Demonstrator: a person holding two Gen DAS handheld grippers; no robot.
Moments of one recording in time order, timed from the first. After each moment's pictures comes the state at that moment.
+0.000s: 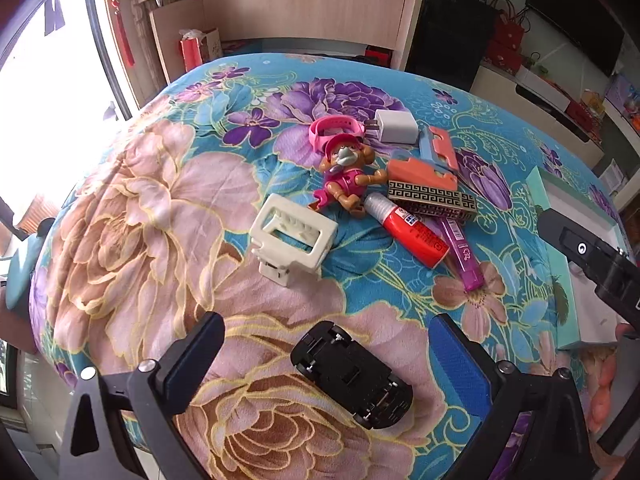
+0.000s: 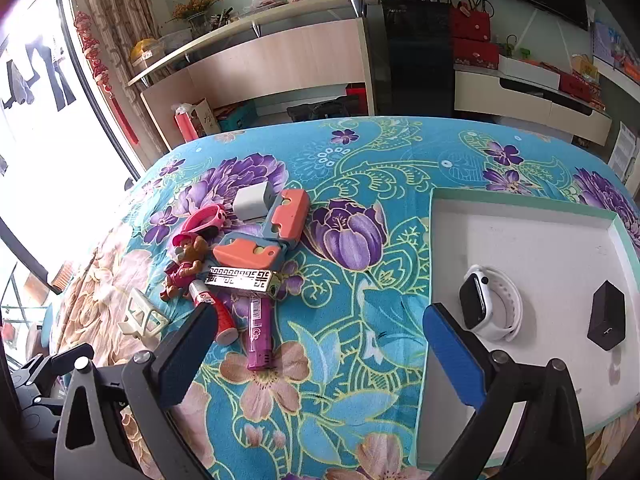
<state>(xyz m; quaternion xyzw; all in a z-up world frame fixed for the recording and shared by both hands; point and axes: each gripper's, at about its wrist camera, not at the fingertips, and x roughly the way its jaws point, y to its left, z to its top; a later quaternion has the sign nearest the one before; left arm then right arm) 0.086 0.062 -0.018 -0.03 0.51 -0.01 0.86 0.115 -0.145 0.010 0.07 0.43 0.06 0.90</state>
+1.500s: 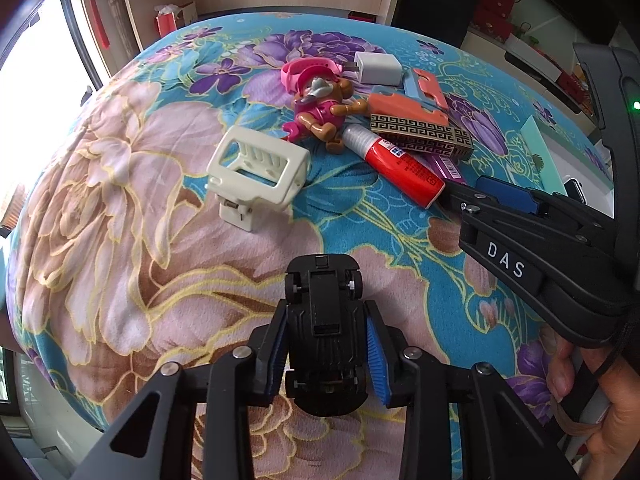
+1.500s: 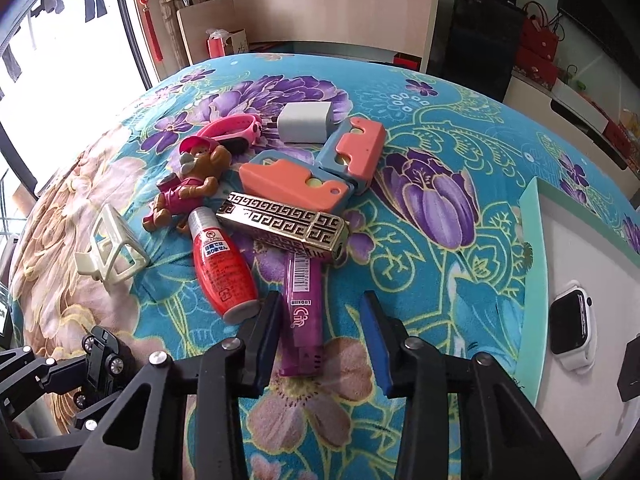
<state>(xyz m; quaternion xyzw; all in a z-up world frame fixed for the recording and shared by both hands) 0.083 0.052 -0.048 -0.03 0.56 -0.04 0.83 0.146 -0.080 -0.048 -0.05 0.48 0.10 0.87</state>
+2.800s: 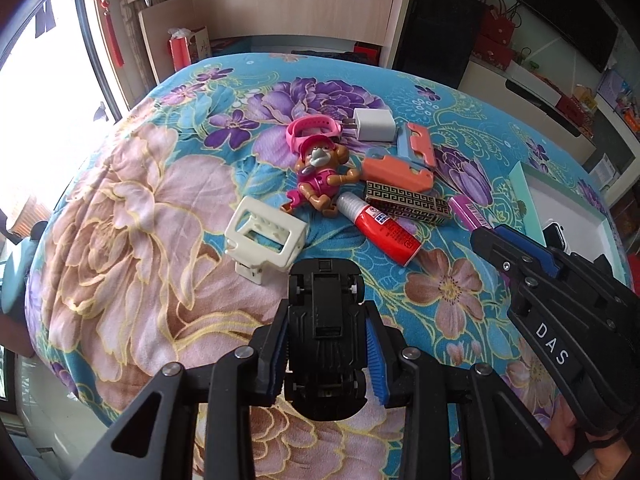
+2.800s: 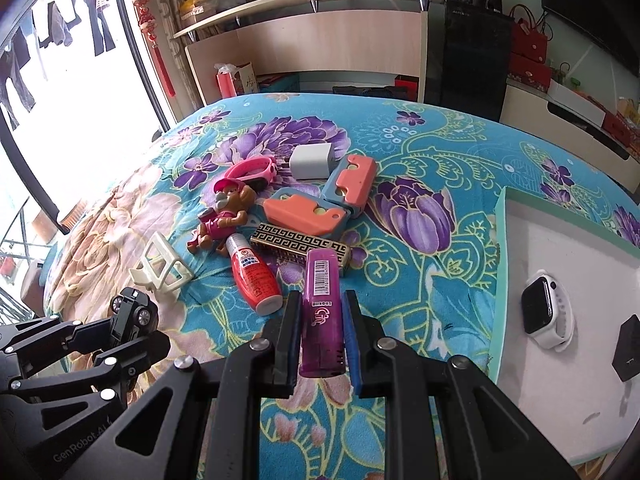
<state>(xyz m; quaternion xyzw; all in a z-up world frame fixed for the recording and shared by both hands) 0.087 0.050 -0.002 -0.03 0.51 -0.03 0.86 0.112 -0.103 -0.001 0.01 0.43 0.12 0.89</state>
